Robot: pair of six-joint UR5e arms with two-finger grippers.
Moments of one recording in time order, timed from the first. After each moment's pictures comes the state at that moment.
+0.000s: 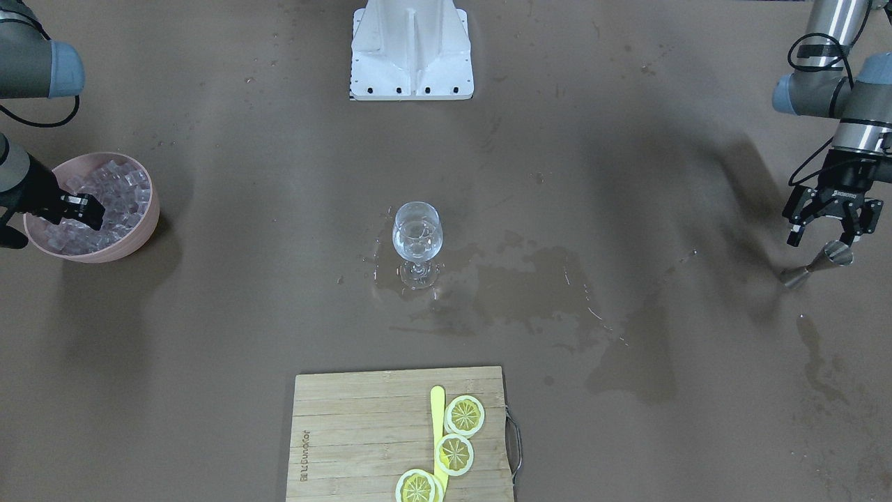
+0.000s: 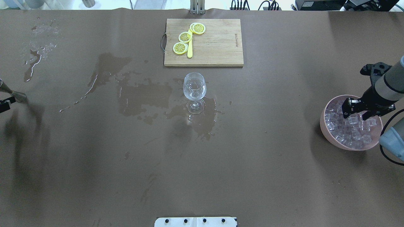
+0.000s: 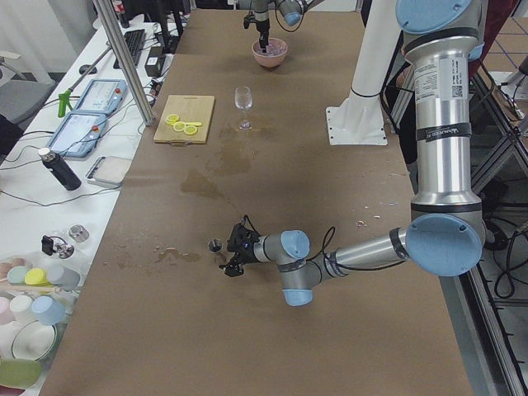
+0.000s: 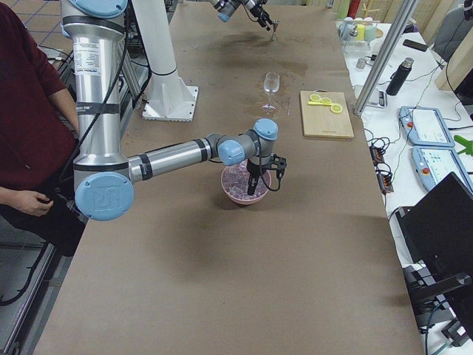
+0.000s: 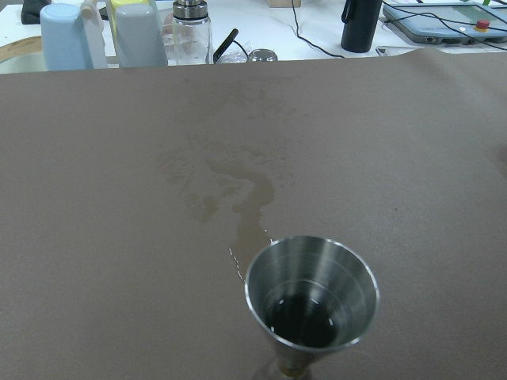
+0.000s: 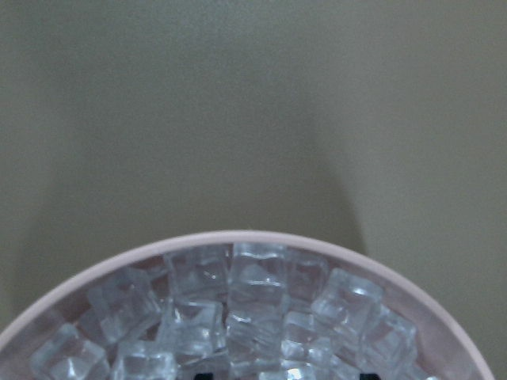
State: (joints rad) left arm -0.88 -1.46 -1.17 -3.32 -1.55 -0.89; right arm 0.97 -1.57 1.81 -1.45 2.19 0.84
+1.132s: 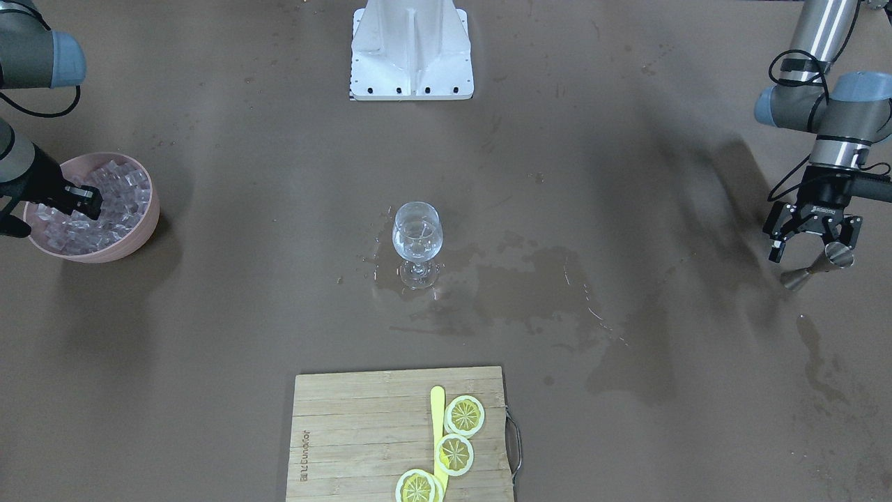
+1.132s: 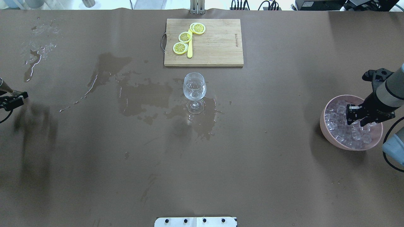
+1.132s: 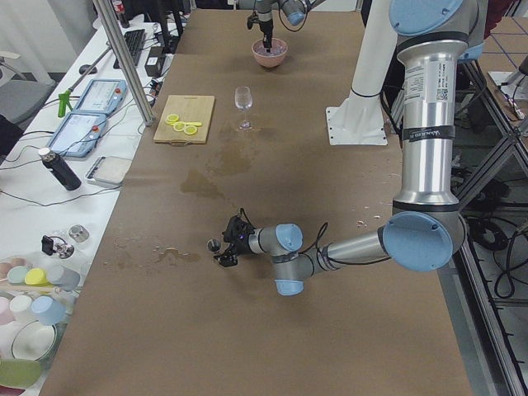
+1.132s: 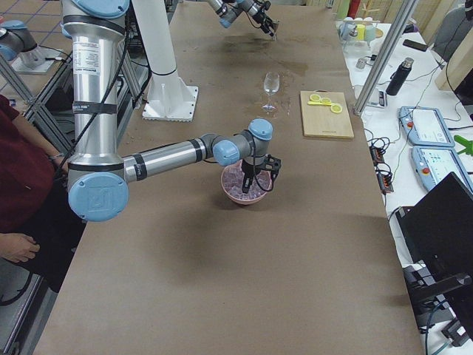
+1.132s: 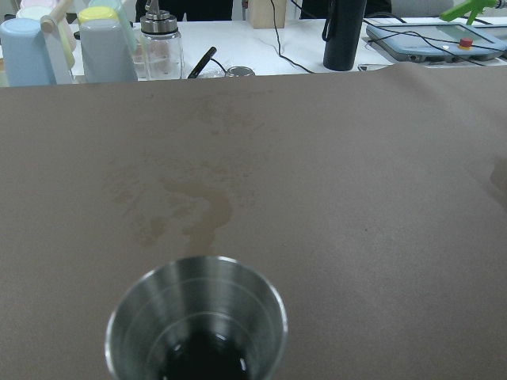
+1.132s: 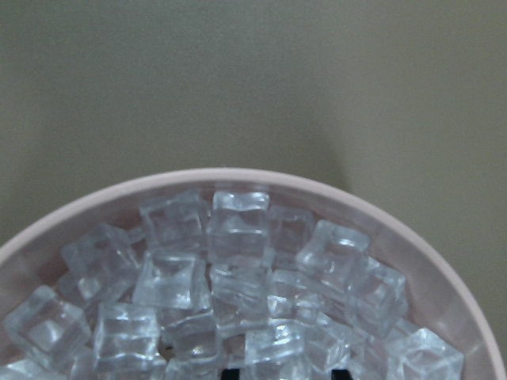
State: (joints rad) left arm -0.85 -1.52 -1.14 -3.32 -1.48 -0.89; right arm 0.95 -1.61 1.84 -1.45 2.19 0.88
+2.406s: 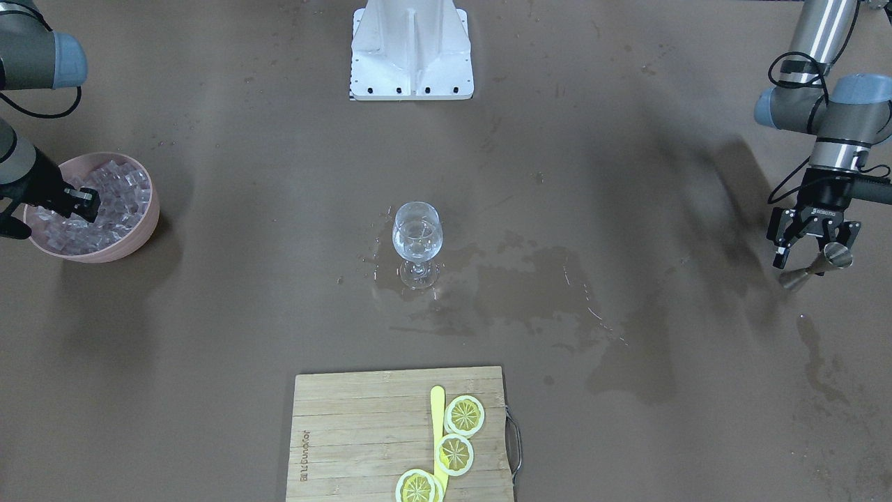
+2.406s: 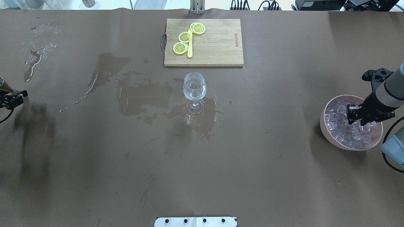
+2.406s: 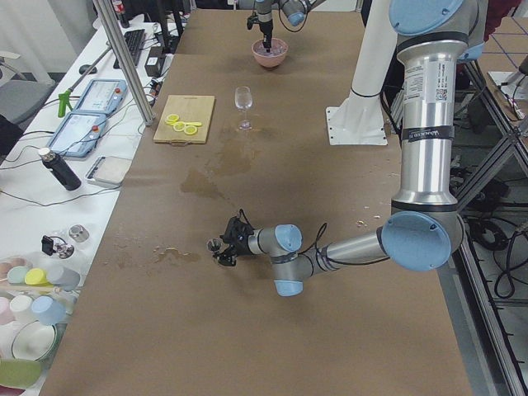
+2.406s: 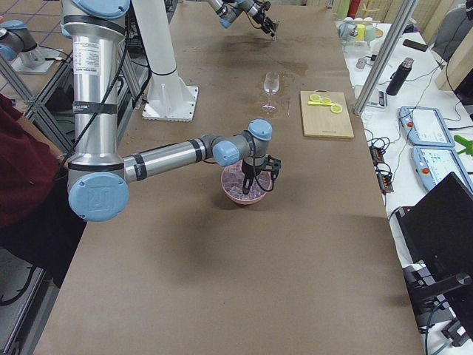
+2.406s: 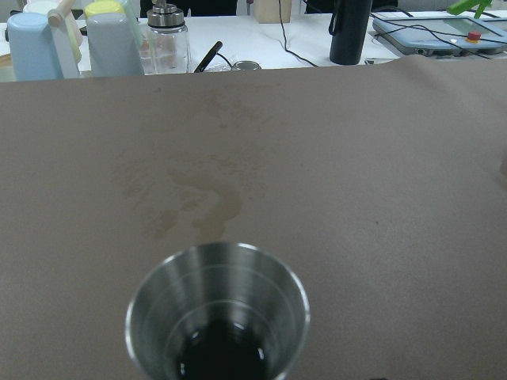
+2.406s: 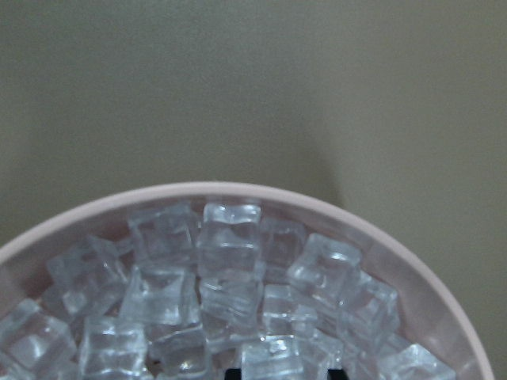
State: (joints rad) left arm -0.85 -1.53 -1.13 -3.32 -1.48 -0.89; right arm 0.95 -1.60 1.83 -1.45 2.16 0.87
